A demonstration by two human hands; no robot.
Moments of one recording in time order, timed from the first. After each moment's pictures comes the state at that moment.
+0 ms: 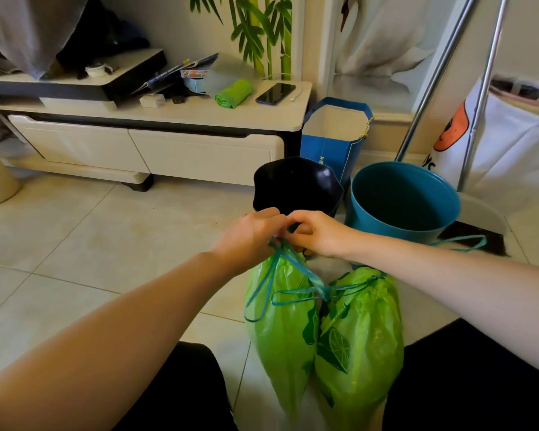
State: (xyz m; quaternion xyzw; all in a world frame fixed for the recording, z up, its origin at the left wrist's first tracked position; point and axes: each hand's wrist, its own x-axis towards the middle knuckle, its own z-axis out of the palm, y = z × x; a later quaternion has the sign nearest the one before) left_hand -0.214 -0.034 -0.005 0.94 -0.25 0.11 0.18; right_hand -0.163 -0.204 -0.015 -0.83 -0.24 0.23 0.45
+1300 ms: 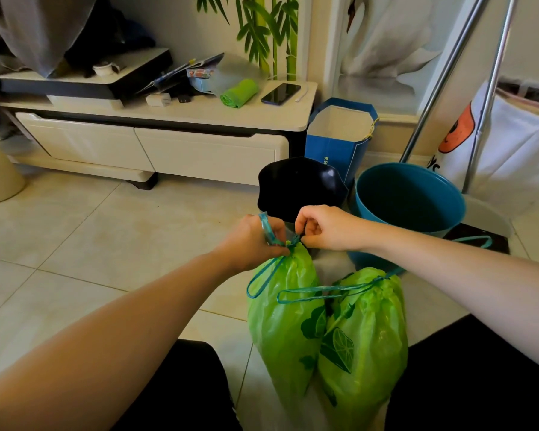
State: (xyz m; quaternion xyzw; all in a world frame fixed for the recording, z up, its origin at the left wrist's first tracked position) left_hand -0.210 -0.027 -0.018 0.94 -0.10 -0.02 0.33; right_hand -0.152 -0.214 -0.001 -0.88 -0.31 0.20 0.30
